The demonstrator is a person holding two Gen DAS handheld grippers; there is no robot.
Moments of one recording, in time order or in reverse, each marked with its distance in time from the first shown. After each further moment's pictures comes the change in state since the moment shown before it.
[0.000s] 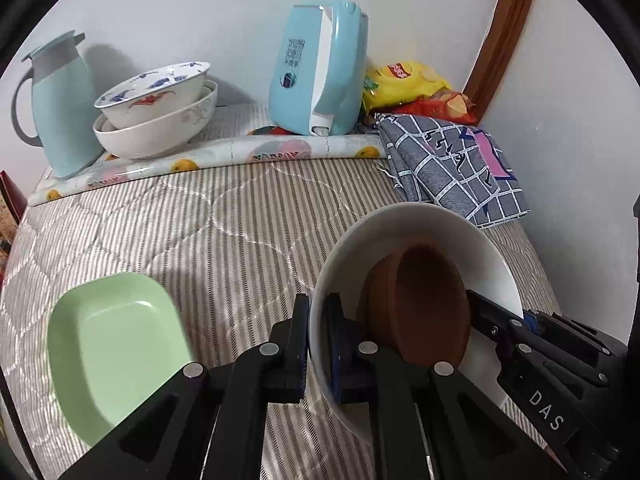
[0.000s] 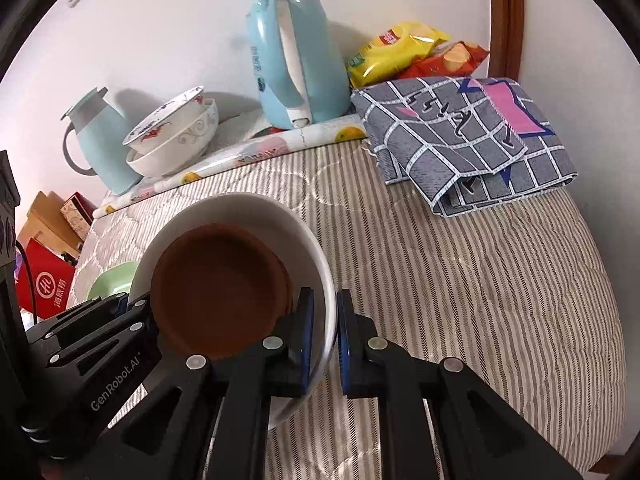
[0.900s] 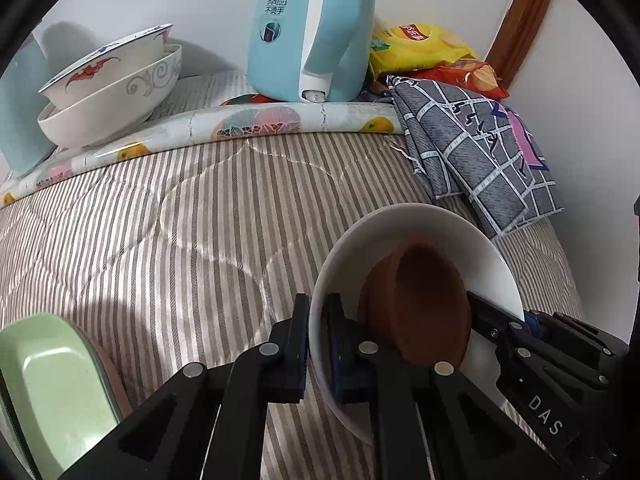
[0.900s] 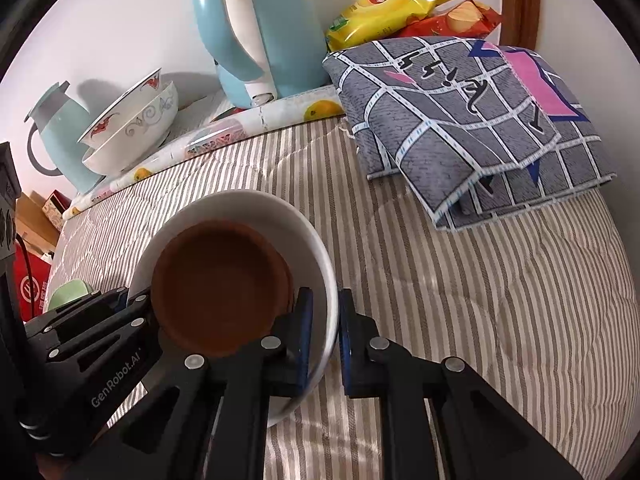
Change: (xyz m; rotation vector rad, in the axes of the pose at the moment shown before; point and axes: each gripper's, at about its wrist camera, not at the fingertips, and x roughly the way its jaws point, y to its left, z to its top) left arm 0.088 -0.012 0.021 0.002 0.085 -0.006; right arm 0.078 -0.036 0.021 0.010 0.082 -0.011
